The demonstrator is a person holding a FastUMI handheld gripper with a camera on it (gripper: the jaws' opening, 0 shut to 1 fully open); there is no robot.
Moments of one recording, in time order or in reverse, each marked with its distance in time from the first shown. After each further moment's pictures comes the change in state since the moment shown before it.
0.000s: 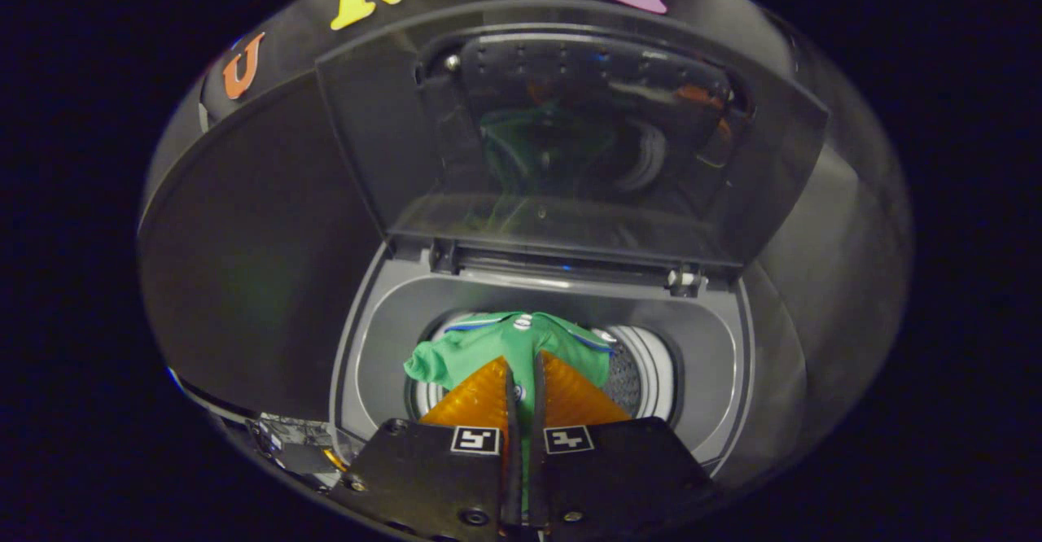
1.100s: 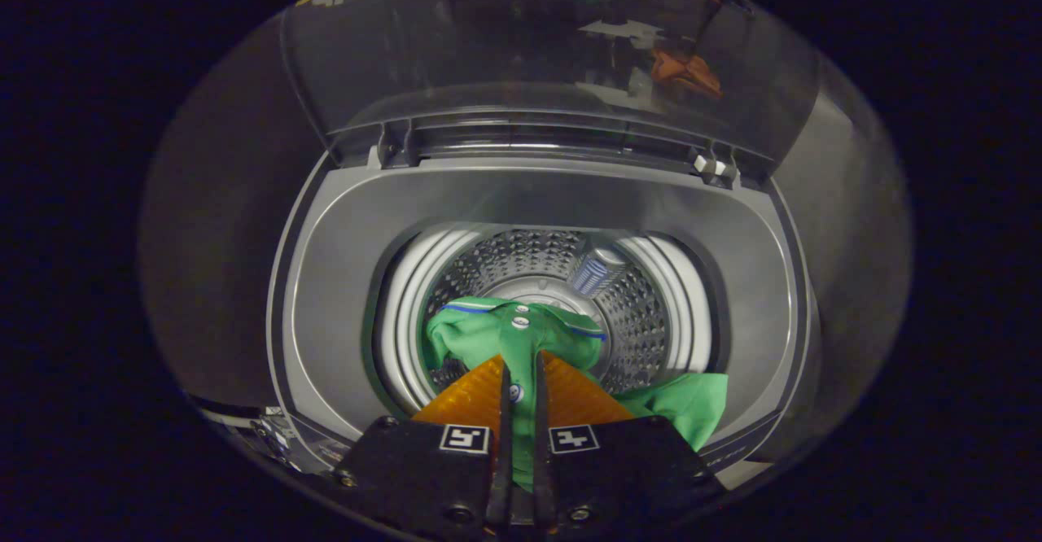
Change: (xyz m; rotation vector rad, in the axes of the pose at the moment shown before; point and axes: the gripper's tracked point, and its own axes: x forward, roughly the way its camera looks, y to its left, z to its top) arm 0.038 0.005 -0.067 0.085 0.174 -0.050
